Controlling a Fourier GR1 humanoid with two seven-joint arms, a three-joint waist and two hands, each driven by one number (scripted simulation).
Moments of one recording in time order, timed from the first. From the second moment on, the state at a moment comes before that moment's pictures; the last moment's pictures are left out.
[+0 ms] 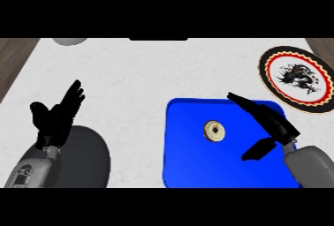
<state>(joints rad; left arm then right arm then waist) -0.16 0.26 -0.01 -1.40 0.09 0.08 0.15 -0.29 -0.49 0.33 -1.27 0.34 0.16 -0.21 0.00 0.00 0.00</state>
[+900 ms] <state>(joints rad) -0.16 0.23 0.05 -1.37 0.05 0.03 0.12 -0.36 -0.32 0.34 -1.21 0.62 0.30 -0.03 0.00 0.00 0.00</state>
